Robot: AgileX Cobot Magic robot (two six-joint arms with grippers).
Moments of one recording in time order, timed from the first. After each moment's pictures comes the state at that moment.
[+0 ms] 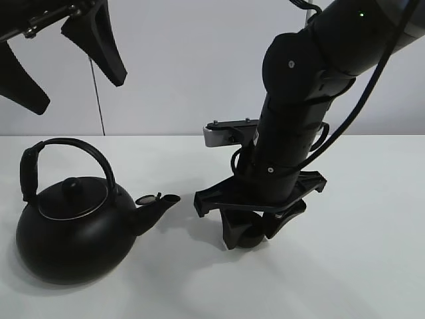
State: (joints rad) left arm -0.39 1.51 -1.20 -0.36 0.89 -0.08; right arm 0.56 2.01 -1.18 0.03 0.58 0.11
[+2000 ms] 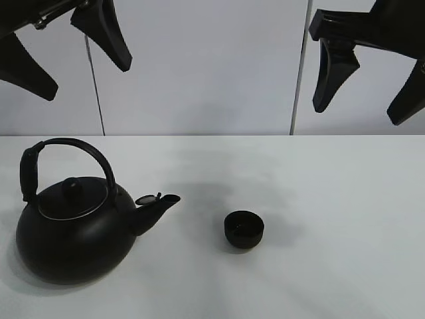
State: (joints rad) left arm -0.39 1.51 -1.20 -0.36 0.80 -0.08; right arm 0.31 1.49 -1.18 0.05 0.92 0.28
